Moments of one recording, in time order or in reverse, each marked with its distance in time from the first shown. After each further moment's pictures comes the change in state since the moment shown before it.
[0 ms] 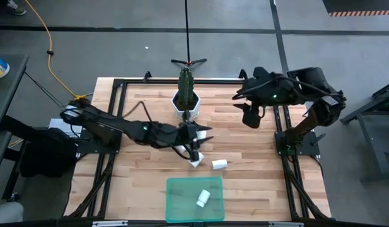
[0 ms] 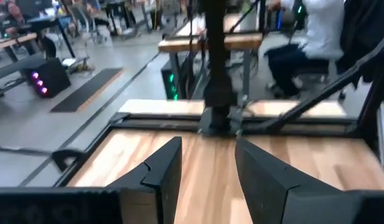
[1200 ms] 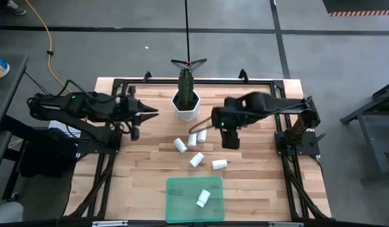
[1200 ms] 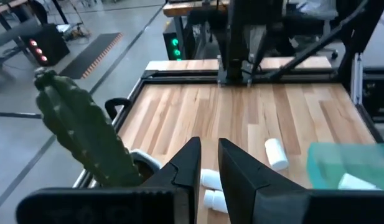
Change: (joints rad) left arm 0.045 -0.596 -0.001 -0.778 0.077 -0.051; right arm 0.018 0.150 -0.327 0.001 -0.208 0.018
